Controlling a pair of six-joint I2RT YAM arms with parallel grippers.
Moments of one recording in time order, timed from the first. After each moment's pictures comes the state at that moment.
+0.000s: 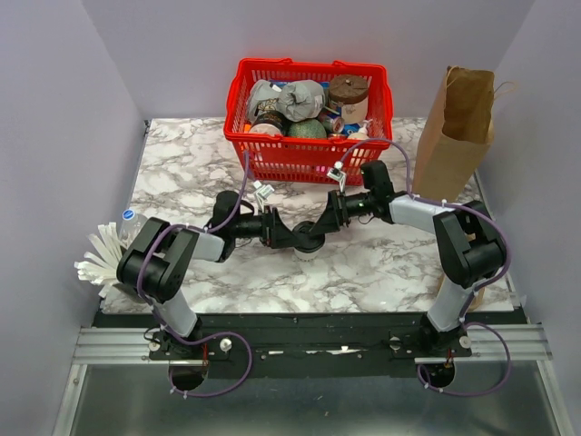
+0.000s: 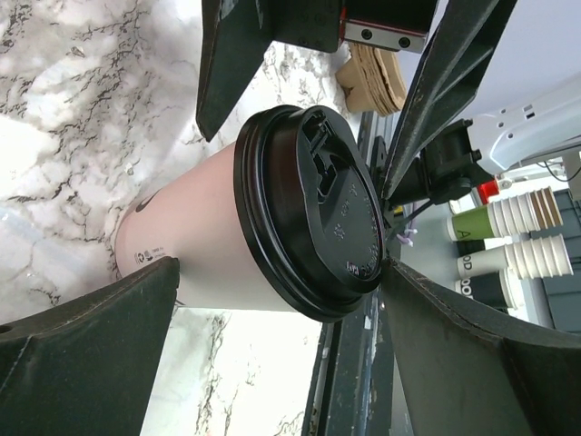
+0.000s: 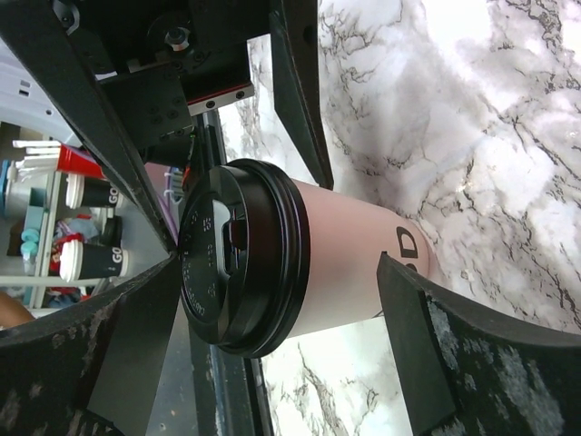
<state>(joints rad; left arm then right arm) -0.37 1.68 0.55 0.83 1.03 -0.68 0.39 1.79 0.99 0.06 -1.14 0.24</state>
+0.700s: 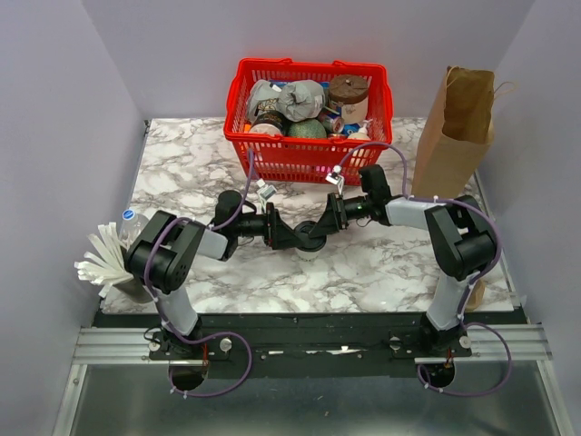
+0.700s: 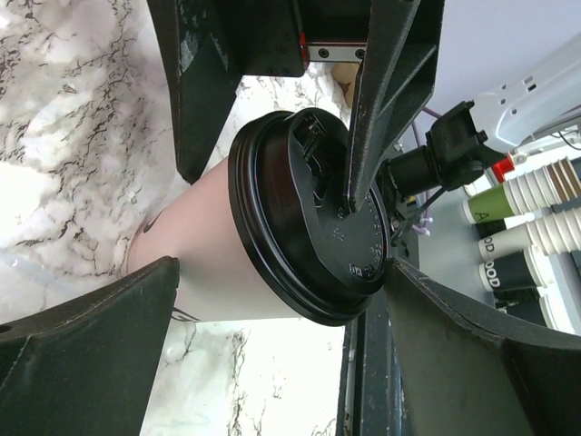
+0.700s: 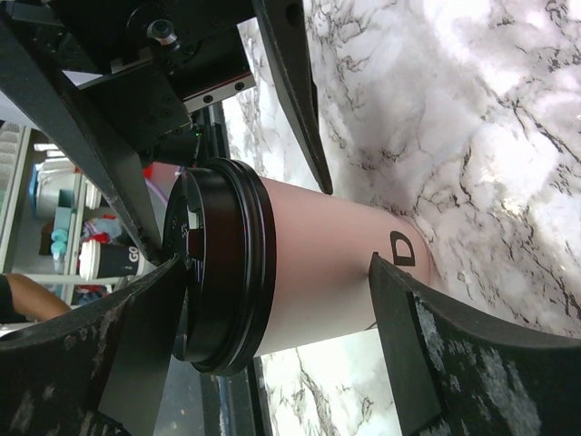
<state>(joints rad) -0.38 1.76 0.57 0.93 1.06 -0.62 0.39 1.86 0.97 0.14 -1.17 0.30</state>
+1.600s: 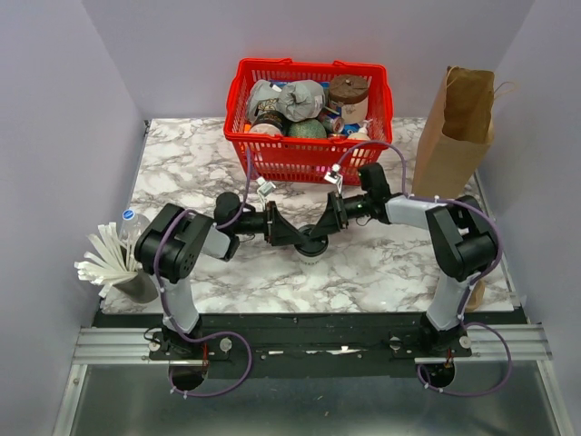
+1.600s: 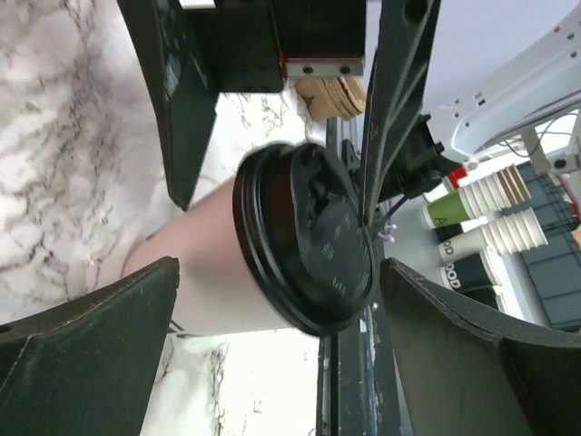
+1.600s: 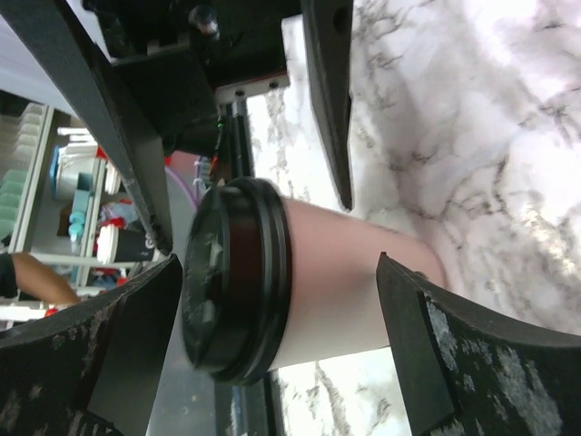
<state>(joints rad) -0.37 1.88 0.58 1.27 1.13 -0.87 0.38 1.86 0.99 0.13 -1.23 0.30</state>
